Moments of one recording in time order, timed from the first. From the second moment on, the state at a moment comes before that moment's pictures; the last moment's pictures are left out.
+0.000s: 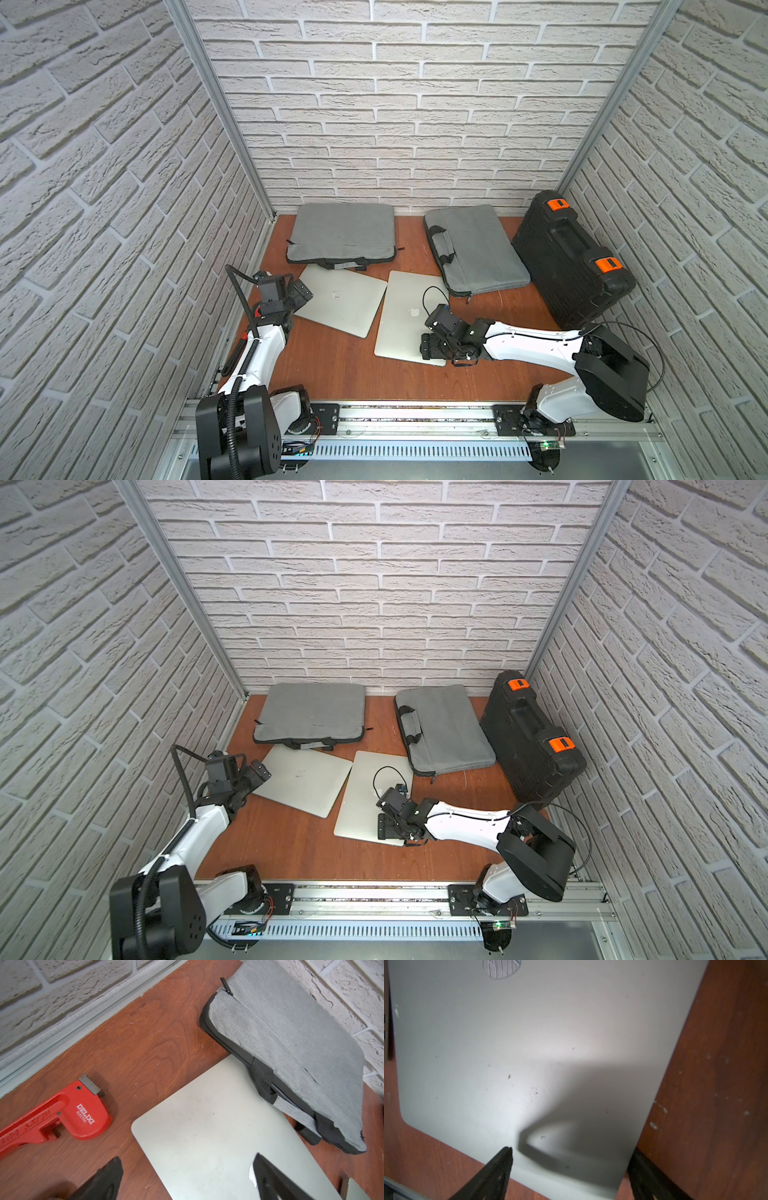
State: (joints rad) left arm 0.19 1.09 0.54 -0.18 -0.06 -0.49; right arm 0.91 1.47 0.72 -0.46 0.05 0.95
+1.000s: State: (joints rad) left arm 0.17 1.01 0.58 -0.22 0.01 -0.52; right arm 0.74 1.49 1.25 -0.72 0.15 0.61
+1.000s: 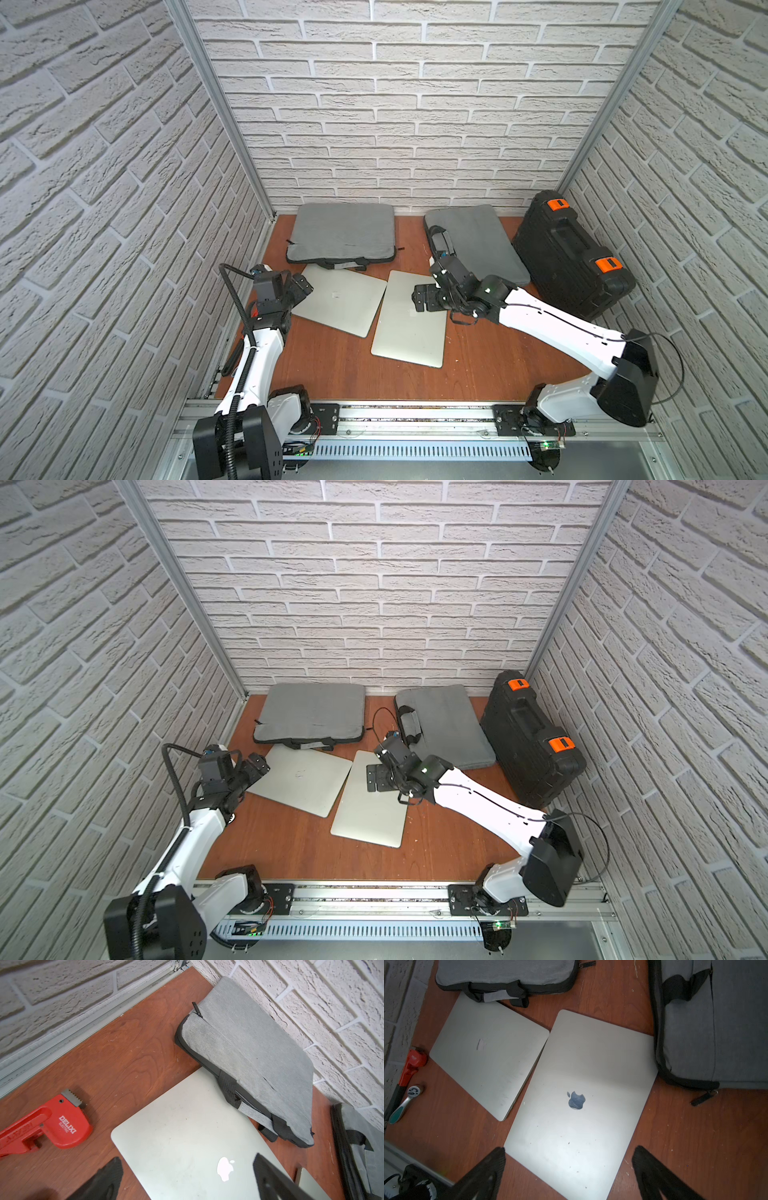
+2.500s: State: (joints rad) left arm 0.10 1.06 0.59 -0.21 0.00 -0.53; right arm 0.46 2.31 1.85 -0.69 -0.26 0.32
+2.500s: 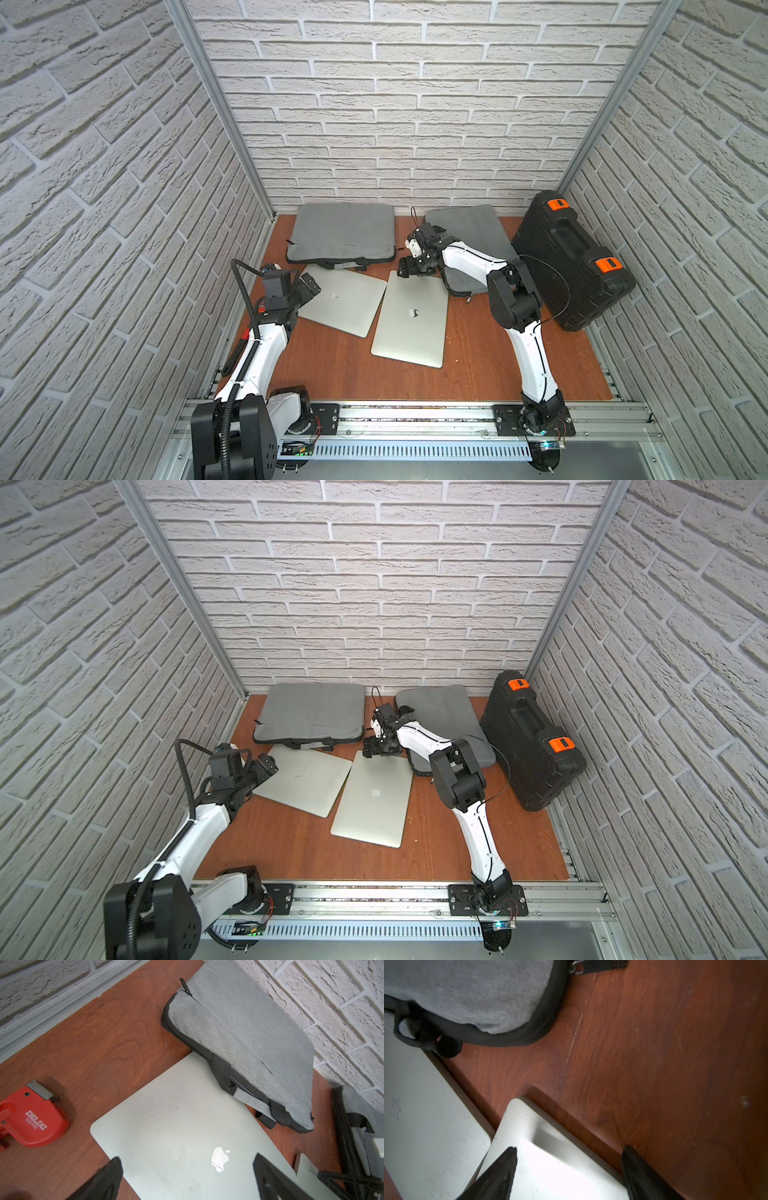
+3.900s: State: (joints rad) left arm 0.10 1.10 0.59 -0.19 0.00 -0.52; right arm 0.40 2.41 2.03 -0.98 -0.40 -0.10
